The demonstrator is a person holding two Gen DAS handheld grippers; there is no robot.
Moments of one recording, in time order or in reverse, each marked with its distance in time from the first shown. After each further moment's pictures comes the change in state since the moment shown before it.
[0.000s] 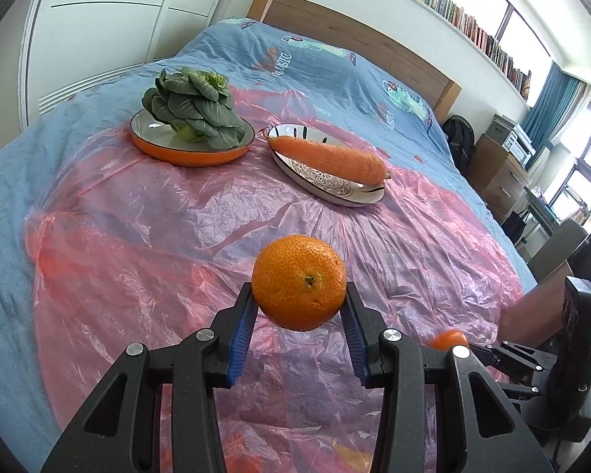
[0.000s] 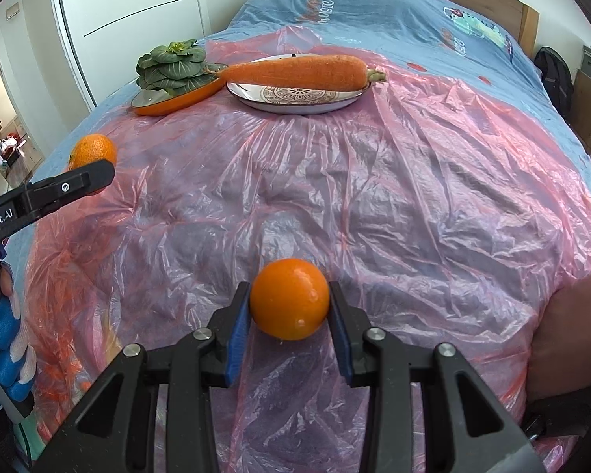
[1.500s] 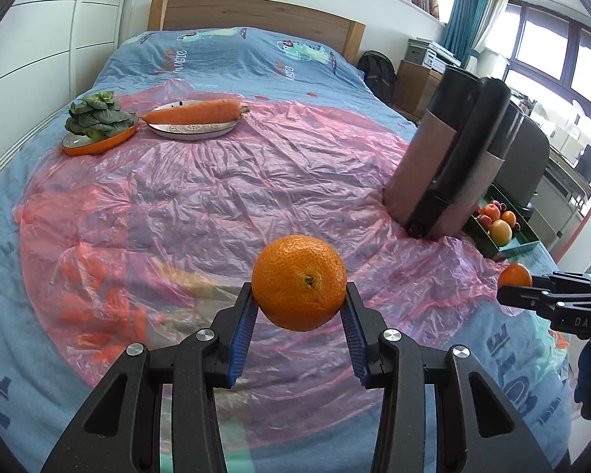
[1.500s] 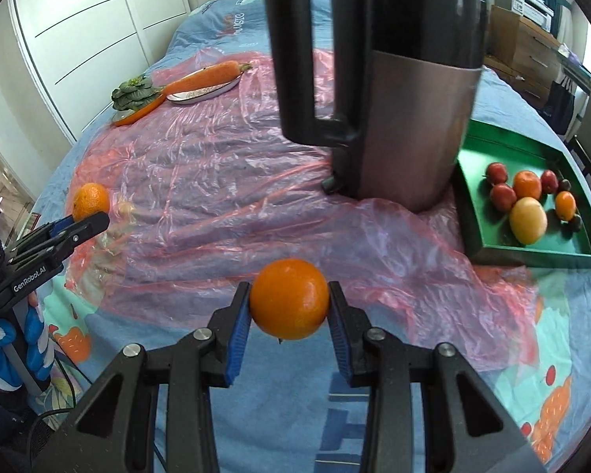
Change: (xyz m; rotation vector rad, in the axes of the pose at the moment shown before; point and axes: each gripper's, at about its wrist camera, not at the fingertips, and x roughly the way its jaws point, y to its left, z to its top) left arm -0.100 -0.161 -0.131 0.336 0.104 -0.079; right arm -0.204 -0.098 -0.170 0.245 -0.004 -0.087
